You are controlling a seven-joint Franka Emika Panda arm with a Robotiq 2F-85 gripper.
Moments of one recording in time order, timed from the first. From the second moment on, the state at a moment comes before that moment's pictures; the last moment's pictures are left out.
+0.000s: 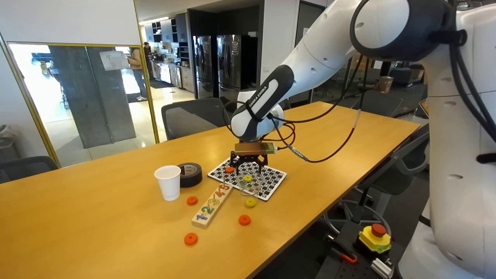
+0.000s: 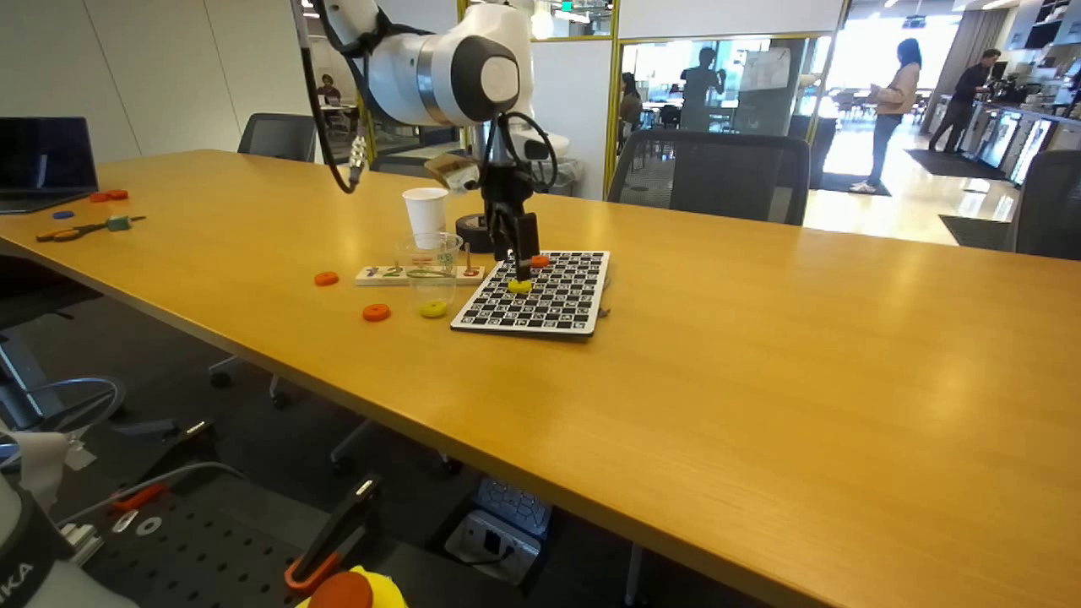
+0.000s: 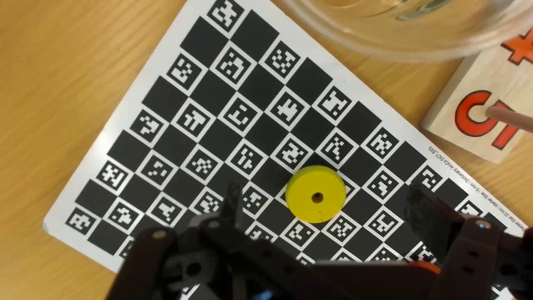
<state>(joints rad) -0.02 0.35 -0.11 -2.10 -0.03 2.47 0.61</state>
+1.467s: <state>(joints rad) -0.02 0.42 -0.13 -2.06 -0.01 2.47 0.61</state>
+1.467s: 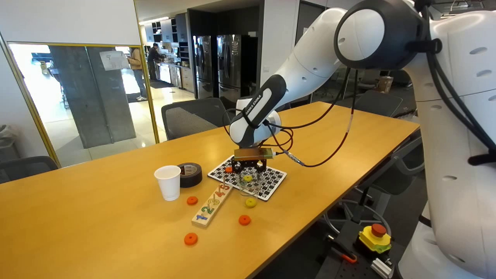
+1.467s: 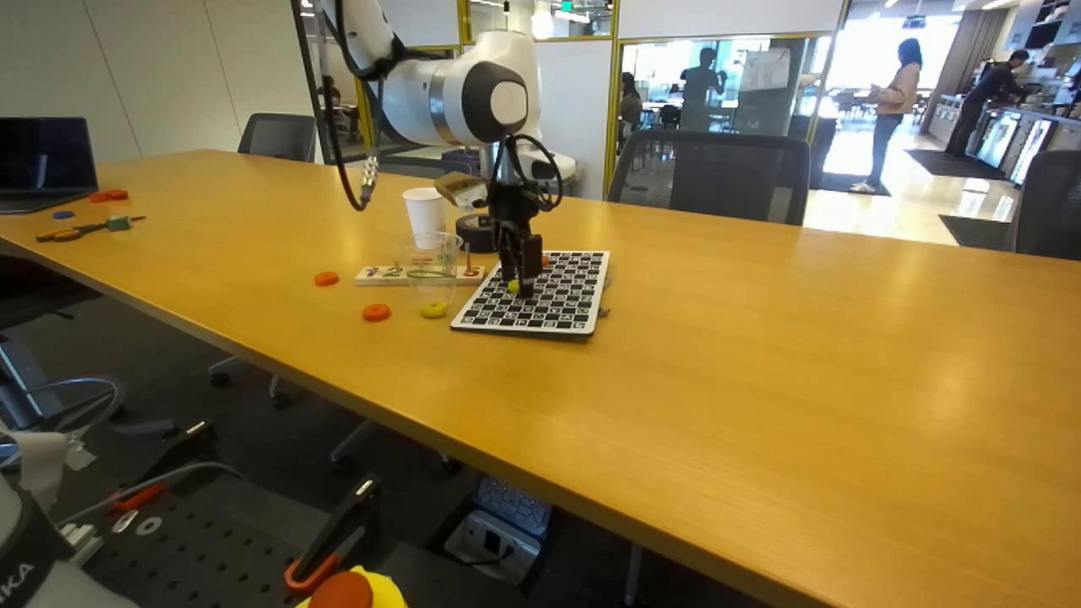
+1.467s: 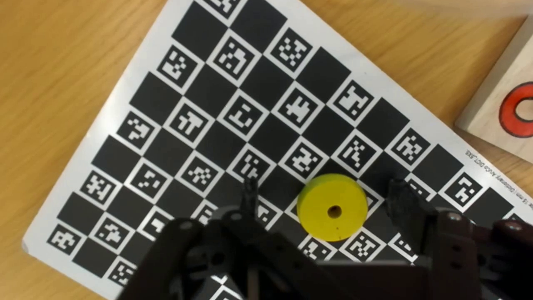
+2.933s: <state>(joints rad) 0.08 -0.01 -0.08 -2.28 -0.16 2.39 0.82</state>
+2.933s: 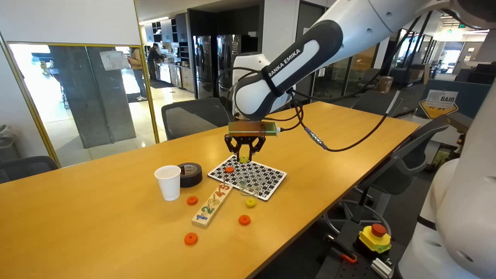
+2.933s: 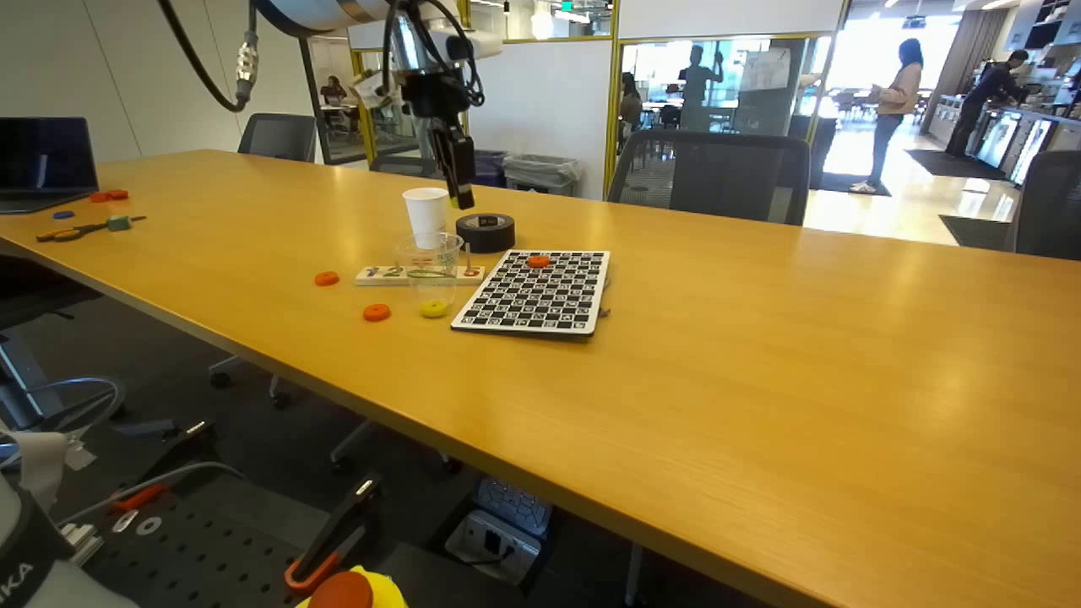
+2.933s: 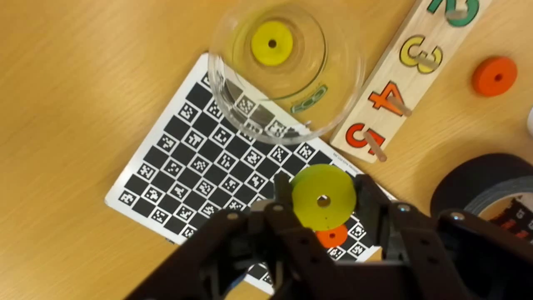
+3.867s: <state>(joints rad) 0.03 -0.01 -0.02 -2.30 0.03 2.22 0.65</state>
